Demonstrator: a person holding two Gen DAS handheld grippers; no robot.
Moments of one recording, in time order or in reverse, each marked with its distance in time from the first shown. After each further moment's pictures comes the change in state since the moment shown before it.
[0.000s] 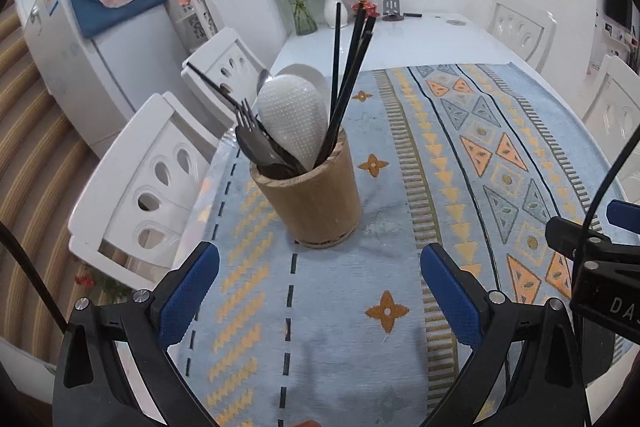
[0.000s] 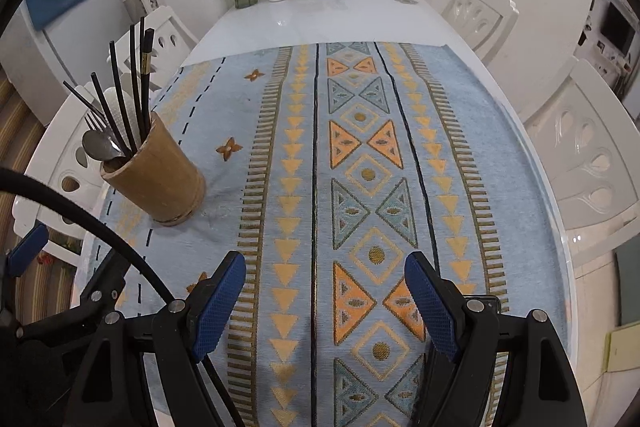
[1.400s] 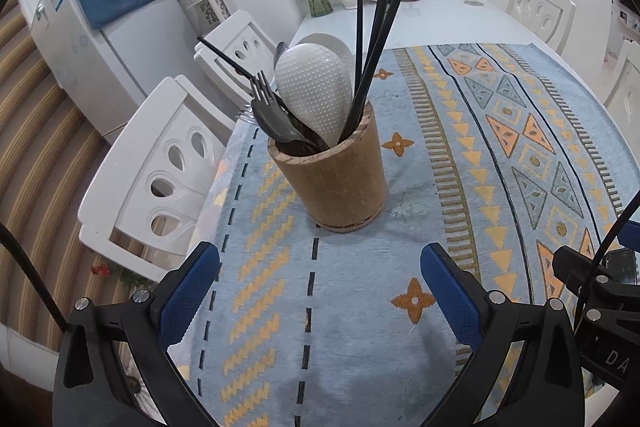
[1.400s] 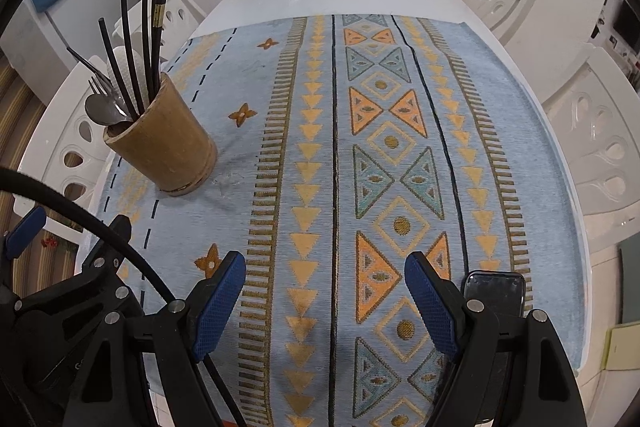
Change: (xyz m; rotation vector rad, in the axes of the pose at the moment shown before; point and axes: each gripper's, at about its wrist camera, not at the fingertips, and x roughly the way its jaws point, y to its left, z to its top) left arm 0.017 0.000 -0.004 0.017 0.054 0.079; right arm 0.019 0.015 -0.012 -0.027 0.081 0.032
